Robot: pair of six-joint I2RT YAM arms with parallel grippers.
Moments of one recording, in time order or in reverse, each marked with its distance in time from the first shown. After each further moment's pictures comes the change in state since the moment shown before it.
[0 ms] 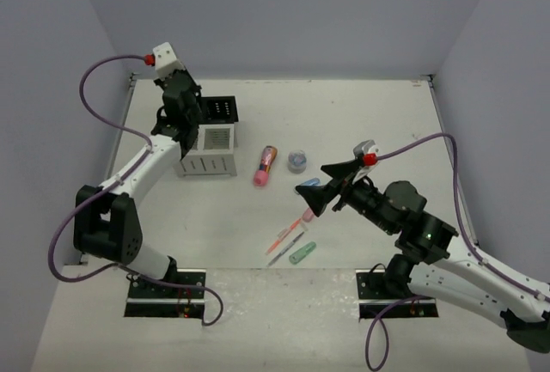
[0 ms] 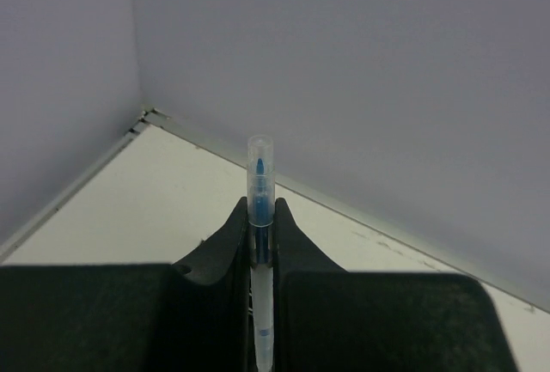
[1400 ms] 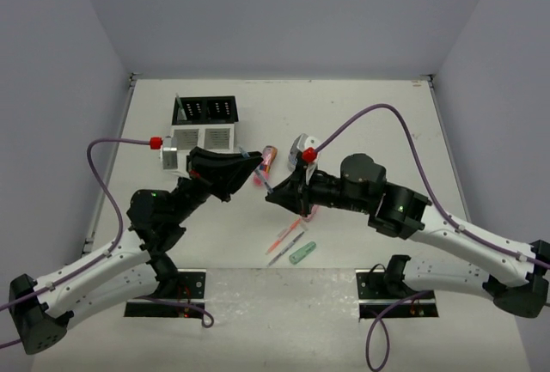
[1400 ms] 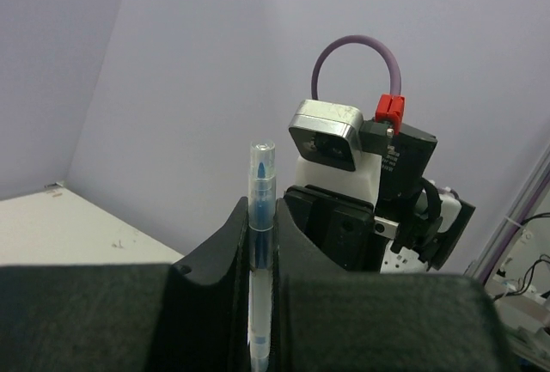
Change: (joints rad) left arm -0.585 -0.763 -0.588 0.369 0.824 -0.378; right arm 0.113 0.327 0.320 -0.125 -0.327 -0.115
